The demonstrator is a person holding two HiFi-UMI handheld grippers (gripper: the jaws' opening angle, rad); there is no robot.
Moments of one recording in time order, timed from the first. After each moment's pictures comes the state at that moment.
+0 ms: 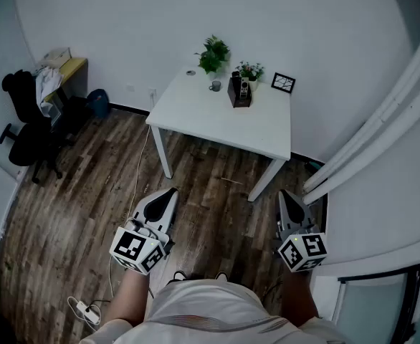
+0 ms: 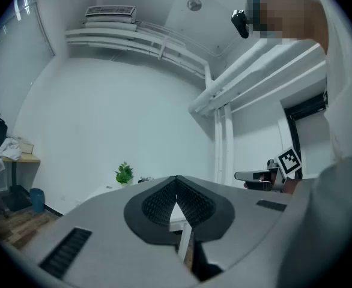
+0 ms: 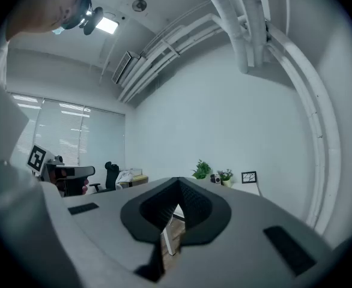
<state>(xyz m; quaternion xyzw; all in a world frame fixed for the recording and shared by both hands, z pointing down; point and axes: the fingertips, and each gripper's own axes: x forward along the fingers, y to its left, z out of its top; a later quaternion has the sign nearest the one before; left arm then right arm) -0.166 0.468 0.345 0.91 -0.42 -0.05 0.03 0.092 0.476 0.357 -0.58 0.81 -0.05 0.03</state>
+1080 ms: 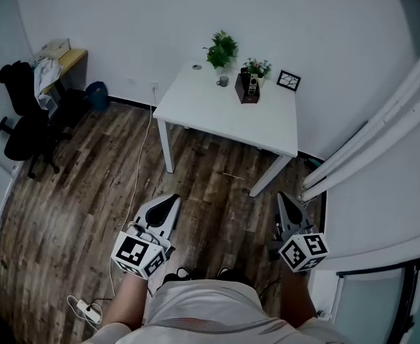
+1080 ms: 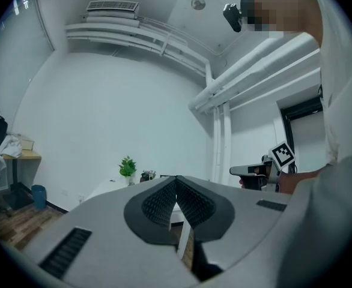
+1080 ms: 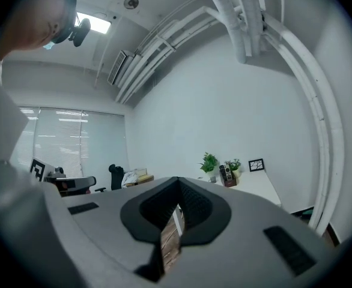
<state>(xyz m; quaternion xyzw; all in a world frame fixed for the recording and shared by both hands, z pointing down) -0.223 0.481 0.370 0.91 -0.40 -0.03 0.04 0.028 0.484 0.376 -0.58 0.81 -0.10 0.05</state>
